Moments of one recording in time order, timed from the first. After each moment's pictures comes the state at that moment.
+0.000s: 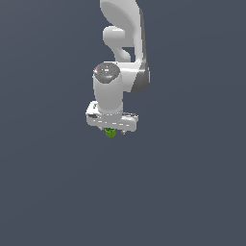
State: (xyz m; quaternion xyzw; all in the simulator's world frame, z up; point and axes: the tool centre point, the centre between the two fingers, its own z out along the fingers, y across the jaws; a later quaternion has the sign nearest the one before) arm -0.019 -0.045 0.149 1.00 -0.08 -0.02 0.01
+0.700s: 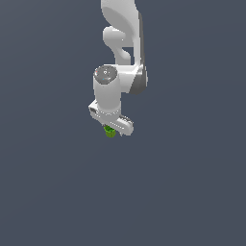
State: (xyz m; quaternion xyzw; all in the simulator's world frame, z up) arm -0.040 -0.050 0.129 0.96 -0.27 -0.02 0.00
